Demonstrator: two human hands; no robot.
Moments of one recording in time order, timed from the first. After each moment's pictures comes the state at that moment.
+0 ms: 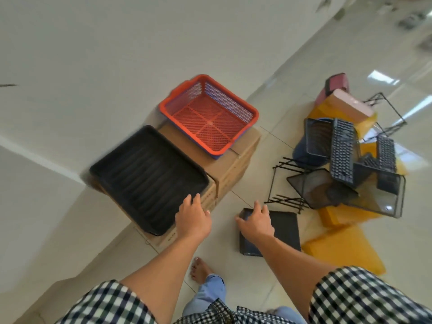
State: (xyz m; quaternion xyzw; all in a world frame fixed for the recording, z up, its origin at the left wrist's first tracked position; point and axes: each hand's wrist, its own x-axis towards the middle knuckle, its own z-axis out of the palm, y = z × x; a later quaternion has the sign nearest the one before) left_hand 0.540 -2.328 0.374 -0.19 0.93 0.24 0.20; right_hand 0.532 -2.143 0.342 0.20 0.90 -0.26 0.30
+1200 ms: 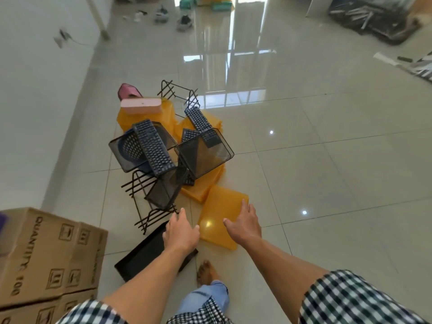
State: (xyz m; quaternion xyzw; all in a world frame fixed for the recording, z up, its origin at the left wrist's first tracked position) left_hand 0.617 -1.781 0.372 0.15 0.93 0.13 0.32; right_hand 0.728 -1.642 0.363 0.52 0.77 -0.36 0.10
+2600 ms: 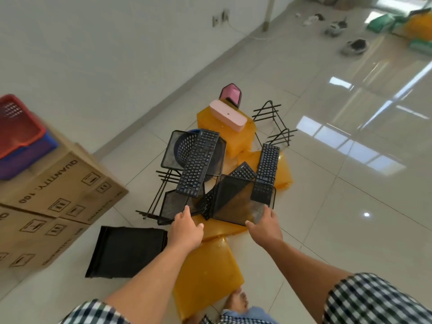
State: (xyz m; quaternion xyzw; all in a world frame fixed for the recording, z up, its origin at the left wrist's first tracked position) left_hand 0.448 -1.523 0.378 -0.24 0.90 0.26 0.27; right_hand 0.433 -1.298 0.337 0.22 0.90 -0.30 0.24
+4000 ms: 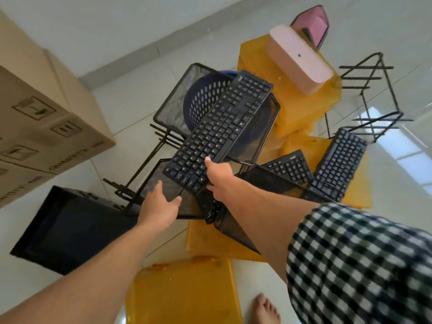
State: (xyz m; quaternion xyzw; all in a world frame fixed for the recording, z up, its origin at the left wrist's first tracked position) left_hand 0.298 -1.591 0.065 -0.44 0.79 0.36 0.20; right_hand 0.167 -1.494 0.026 0.30 0.66 -0.55 0.42
